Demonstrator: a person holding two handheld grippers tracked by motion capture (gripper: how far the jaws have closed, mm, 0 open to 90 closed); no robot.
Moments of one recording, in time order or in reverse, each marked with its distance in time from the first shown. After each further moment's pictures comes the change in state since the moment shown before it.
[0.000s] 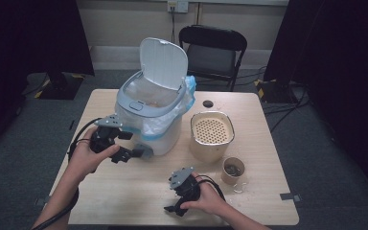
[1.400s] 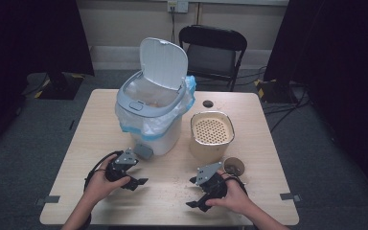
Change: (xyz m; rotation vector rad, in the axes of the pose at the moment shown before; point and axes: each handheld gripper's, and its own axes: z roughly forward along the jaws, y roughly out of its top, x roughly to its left) left arm 0.001 -0.095 0.079 0.114 0.043 0.156; right arm -0.006 -0.029 -0.072 0.011 0.002 0.072
